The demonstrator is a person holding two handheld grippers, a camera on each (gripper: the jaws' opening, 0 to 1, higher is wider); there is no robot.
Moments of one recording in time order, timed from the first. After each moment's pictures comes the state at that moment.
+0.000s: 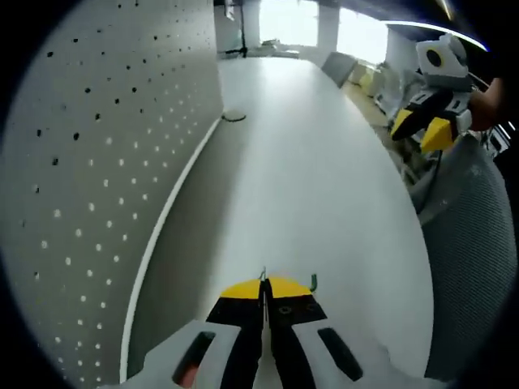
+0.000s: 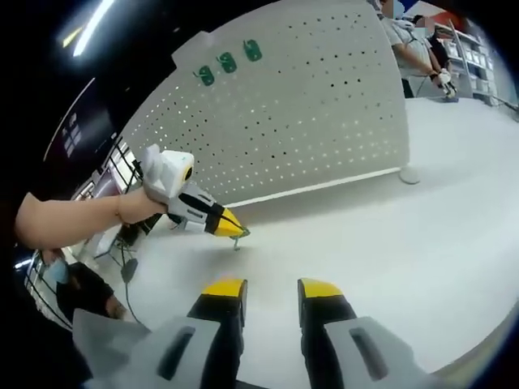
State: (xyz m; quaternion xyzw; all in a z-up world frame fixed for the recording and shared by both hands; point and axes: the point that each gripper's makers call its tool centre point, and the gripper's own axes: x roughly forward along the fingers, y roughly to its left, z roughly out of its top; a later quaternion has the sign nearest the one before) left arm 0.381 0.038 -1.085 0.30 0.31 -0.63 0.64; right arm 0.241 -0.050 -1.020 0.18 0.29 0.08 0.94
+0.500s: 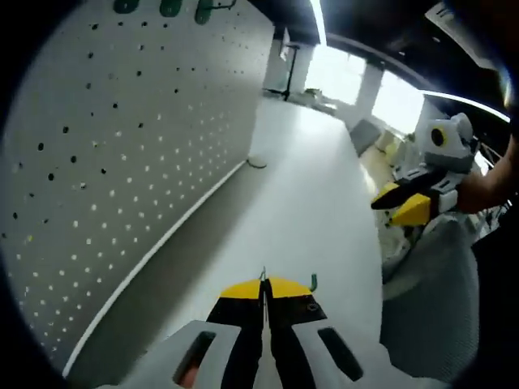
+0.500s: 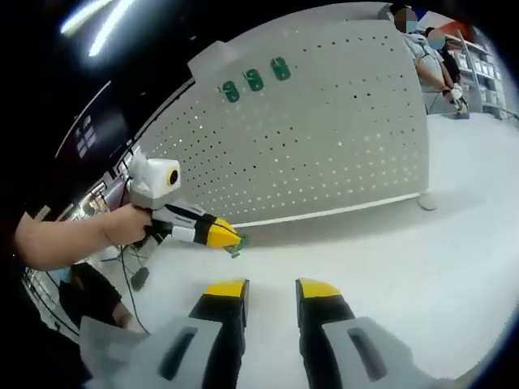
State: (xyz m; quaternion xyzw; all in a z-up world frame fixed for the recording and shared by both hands) left arm 0.351 0.053 -1.018 0.12 0.32 -0.60 0.72; right arm 0.262 -0.024 -0.991 0.17 0.25 0.11 0.95
